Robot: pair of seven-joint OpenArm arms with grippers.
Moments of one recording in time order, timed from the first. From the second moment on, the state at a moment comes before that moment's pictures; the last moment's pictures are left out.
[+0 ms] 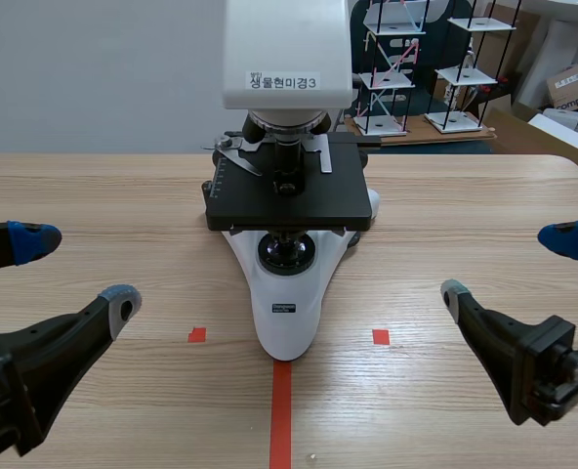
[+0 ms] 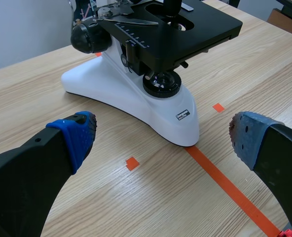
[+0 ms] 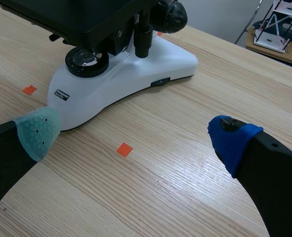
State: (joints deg) left arm 47.9 -32.6 -8.5 119.5 -21.6 -26.6 -9.4; right arm -45.2 30.6 12.3 114.4 16.8 24.7 7.8
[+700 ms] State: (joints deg) left arm 47.9 -32.6 -8.5 119.5 -21.6 -26.6 -9.4; right arm -40.1 30.7 12.3 114.4 14.2 24.7 12.9
